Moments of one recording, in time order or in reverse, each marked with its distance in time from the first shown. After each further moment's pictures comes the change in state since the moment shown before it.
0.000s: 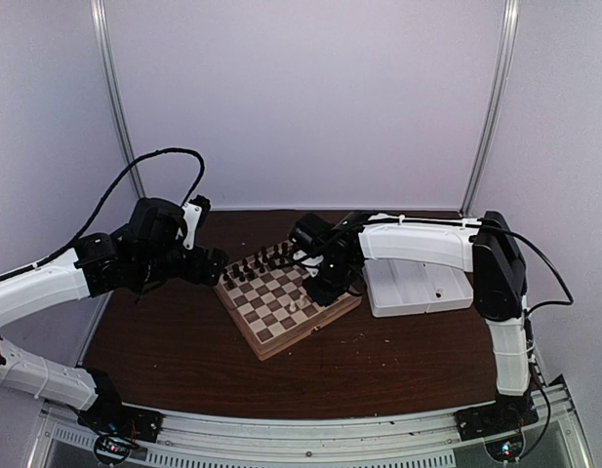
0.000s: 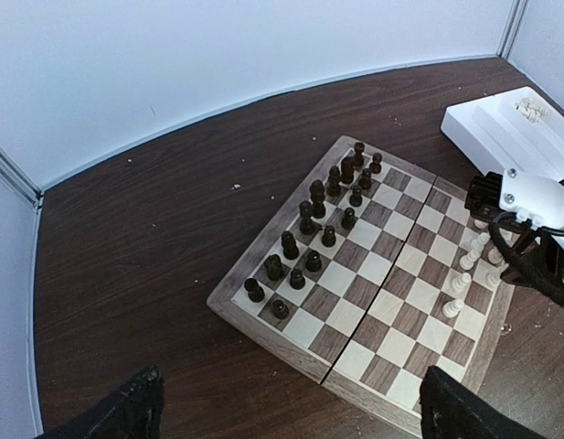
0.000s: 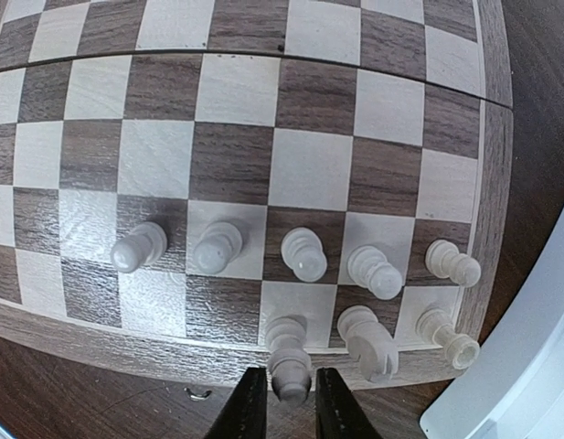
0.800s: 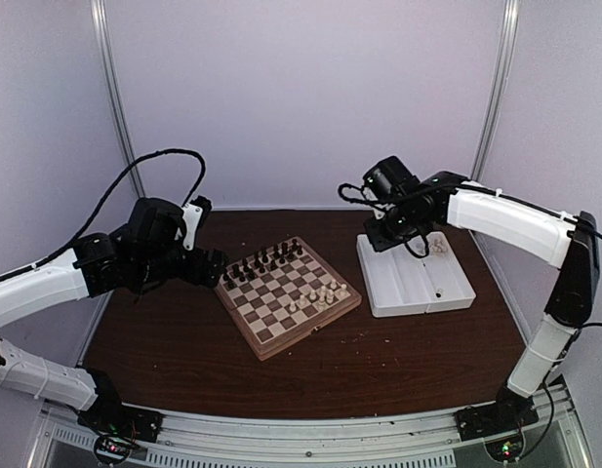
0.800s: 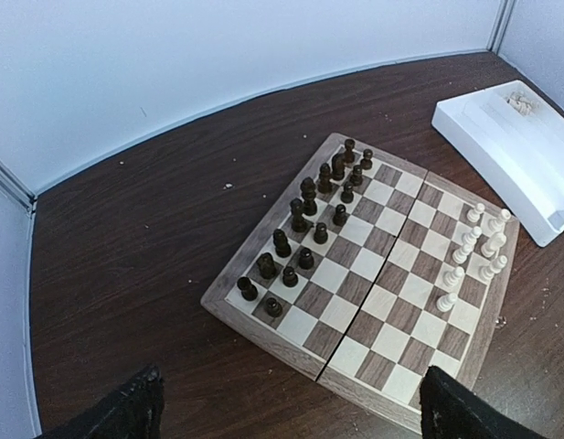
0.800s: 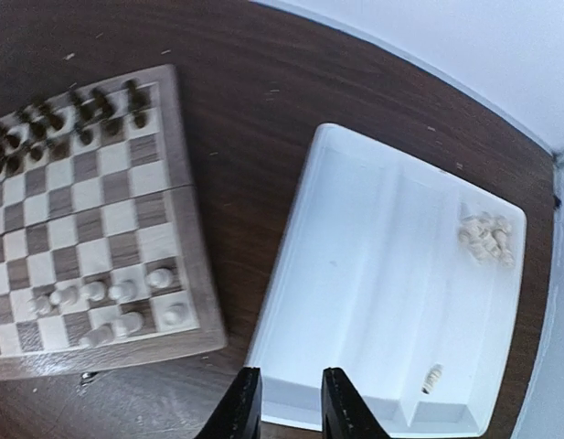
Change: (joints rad) left arm 0.000 -0.005 0.000 -0.006 0.014 0.012; right arm -0.174 -0.393 -0.191 0.084 0.206 0.031
